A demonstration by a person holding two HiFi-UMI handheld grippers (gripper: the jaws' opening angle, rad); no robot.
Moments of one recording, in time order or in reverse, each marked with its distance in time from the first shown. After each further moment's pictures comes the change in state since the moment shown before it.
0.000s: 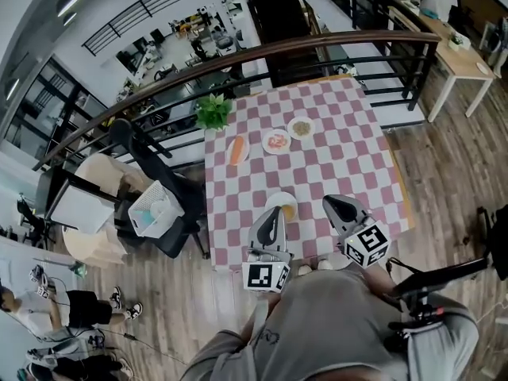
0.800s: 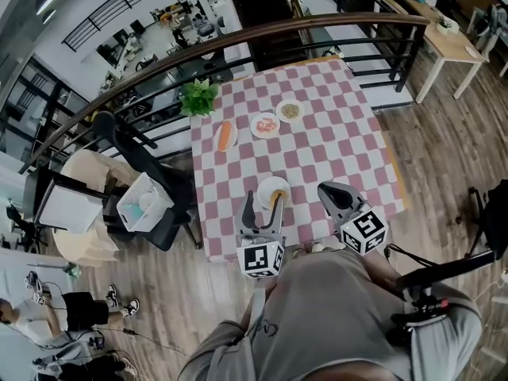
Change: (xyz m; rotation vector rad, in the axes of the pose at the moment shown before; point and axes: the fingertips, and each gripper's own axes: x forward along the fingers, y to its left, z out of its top) left arm -0.002 0.038 -0.043 -0.024 0.095 0.090; right arm 0.005 0.008 -0.023 -0.010 0.079 -0.025
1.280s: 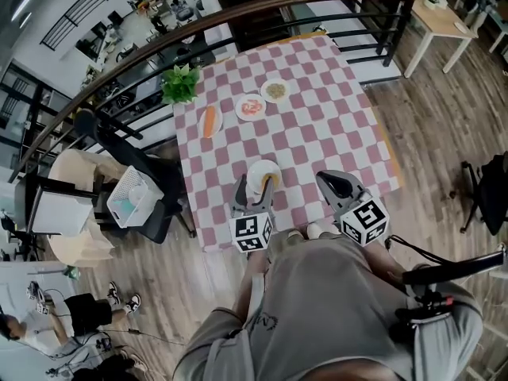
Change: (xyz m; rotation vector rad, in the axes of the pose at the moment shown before) left arm 0.034 0.021 -0.093 -0.033 0.281 -0.055; right arm -0.012 -0.010 -0.014 0.024 0.044 -0.057
